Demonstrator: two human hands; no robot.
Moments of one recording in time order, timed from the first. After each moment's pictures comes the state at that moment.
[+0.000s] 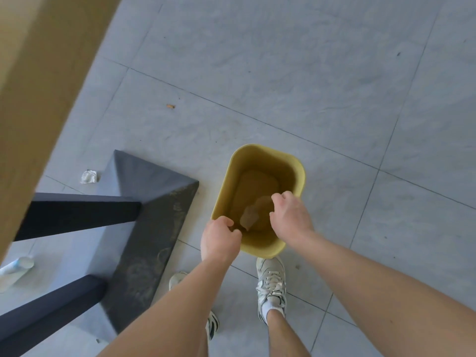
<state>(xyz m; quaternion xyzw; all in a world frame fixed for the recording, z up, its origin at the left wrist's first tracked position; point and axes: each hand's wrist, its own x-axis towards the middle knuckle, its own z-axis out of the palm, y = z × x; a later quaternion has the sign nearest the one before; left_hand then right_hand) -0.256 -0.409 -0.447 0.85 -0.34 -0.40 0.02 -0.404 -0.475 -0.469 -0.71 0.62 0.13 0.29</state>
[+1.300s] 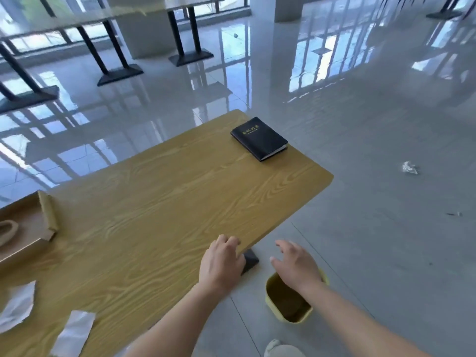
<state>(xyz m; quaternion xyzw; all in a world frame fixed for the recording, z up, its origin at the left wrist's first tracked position) -0.175 -0.259 -0.009 0.89 -0.39 -0.15 0.19 -0.315 -0.395 -0.037 -0.89 0.38 0.01 0.26</state>
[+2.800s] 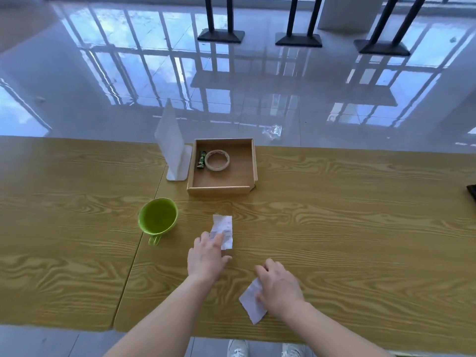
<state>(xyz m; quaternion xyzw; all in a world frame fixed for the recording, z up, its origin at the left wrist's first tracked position) 0.062 0.148 -0.056 0.98 -0.01 -0.15 0.11 -0.013 -0.031 -0.054 -0.97 -0.04 0.23 0.11</state>
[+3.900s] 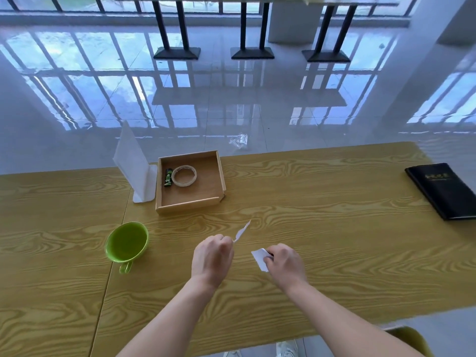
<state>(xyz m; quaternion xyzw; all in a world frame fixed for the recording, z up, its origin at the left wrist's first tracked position) 0.068 0.086 -0.011 0.97 -0.21 -0.04 0.12 0.001 -0.092 -0.030 -0.93 0.21 0.08 0.27</state>
